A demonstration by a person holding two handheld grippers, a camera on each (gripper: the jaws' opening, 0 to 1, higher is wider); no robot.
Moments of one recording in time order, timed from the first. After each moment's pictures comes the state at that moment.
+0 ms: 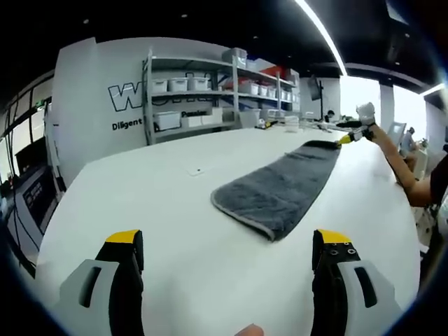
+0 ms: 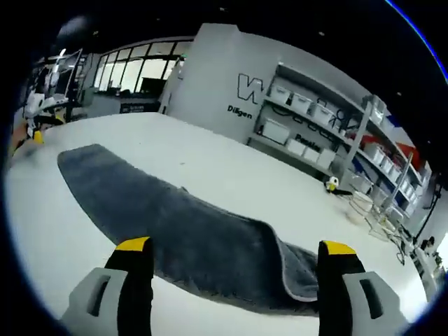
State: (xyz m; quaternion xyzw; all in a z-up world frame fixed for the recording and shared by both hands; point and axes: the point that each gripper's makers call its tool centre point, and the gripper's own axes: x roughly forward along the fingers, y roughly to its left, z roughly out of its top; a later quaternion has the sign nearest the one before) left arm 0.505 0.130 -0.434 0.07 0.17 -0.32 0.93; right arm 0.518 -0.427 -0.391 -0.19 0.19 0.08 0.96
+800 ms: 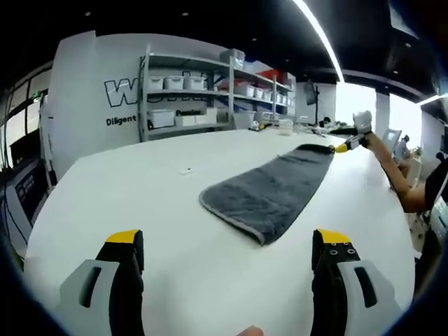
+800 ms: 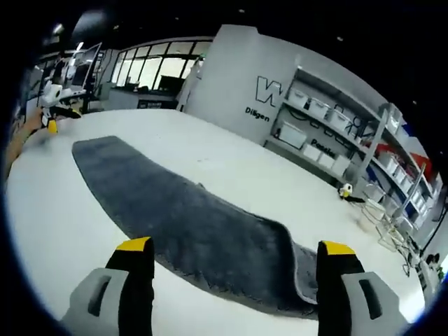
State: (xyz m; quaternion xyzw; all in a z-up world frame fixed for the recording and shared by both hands) left arm 0.505 0.118 -0.439 0.05 0.17 -0.34 0.92; right arm 0.513 -0.434 -0.399 -0.21 0.19 0.11 0.95
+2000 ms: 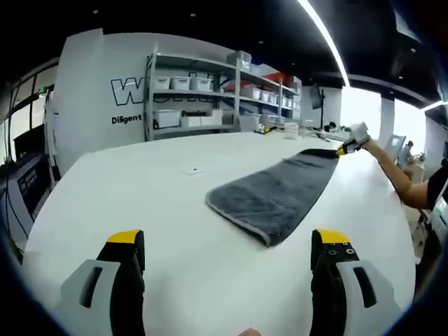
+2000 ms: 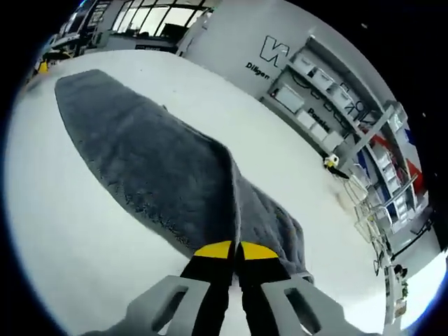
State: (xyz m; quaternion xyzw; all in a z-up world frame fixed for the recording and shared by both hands) left arm 0.510 0.126 -0.437 0.04 0.17 -0.33 0.93; right arm 0.509 -0.537 -0.445 -0.30 0.31 0.06 0.90
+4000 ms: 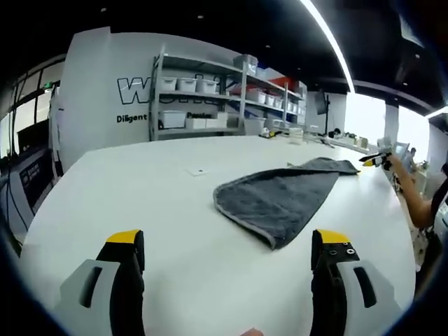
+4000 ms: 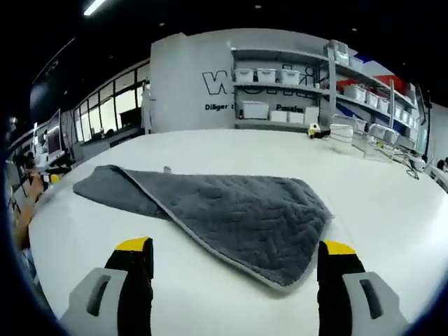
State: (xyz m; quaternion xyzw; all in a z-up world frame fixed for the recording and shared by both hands) left arm 0.517 0.133 -0.438 0.02 0.17 -0.32 0.93; right arm 0.424 -0.528 -0.435 0.01 0.22 0.07 0.97
